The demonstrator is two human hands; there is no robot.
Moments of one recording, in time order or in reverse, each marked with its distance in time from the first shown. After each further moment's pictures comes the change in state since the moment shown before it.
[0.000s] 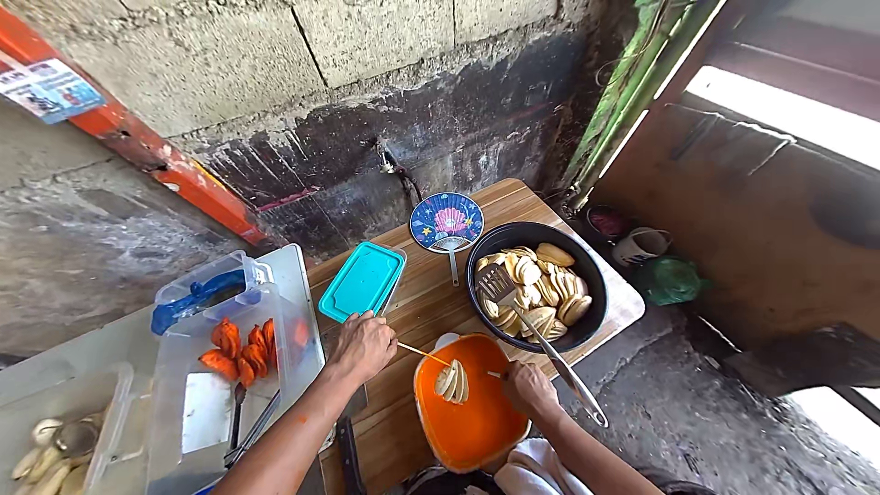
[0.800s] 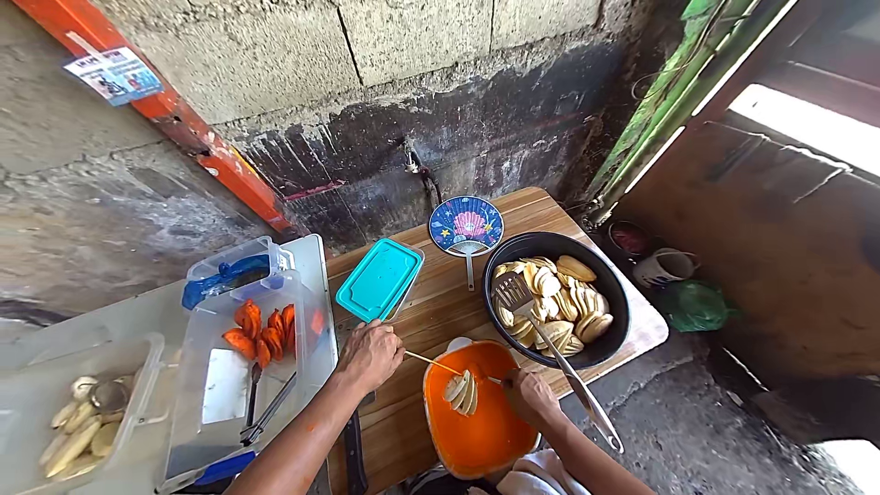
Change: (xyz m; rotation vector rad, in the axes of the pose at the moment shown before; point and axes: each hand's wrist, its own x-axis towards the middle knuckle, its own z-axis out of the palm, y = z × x) left_hand -0.016 -0.007 0.018 -0.111 -0.024 -0.047; right_hand 0.013 -0.008 0.000 -0.020 -0.032 -0.148
